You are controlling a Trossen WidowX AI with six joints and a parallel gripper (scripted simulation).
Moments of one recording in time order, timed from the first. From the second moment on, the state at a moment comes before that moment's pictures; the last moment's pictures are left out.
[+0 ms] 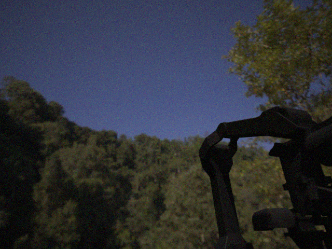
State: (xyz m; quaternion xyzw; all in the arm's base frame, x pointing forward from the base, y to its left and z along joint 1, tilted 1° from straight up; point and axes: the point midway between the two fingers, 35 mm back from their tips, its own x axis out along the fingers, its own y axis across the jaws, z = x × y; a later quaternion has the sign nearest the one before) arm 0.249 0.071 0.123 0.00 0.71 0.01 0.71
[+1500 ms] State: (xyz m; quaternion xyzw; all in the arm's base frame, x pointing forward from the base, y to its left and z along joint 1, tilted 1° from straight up) arm 0.253 0.044 0.182 0.01 0.70 0.00 0.72
